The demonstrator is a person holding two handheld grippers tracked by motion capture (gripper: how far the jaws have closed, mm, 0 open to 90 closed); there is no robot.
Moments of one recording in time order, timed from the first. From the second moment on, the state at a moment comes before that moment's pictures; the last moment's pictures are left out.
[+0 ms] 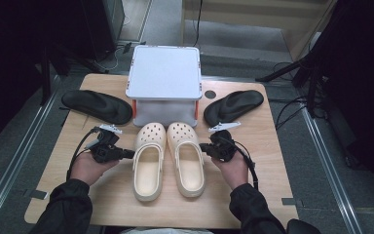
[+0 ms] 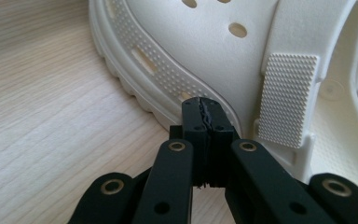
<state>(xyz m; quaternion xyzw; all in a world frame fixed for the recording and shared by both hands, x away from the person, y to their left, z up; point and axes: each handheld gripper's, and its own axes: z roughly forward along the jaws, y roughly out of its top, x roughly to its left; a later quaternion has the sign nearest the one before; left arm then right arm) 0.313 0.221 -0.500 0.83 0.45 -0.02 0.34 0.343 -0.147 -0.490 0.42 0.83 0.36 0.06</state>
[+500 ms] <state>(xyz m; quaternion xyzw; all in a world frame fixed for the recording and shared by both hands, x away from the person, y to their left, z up) 0.307 0.205 -0.500 0.84 0.43 -0.04 0.34 0.345 -0.146 -0.493 0.42 0.82 0.38 0.04</state>
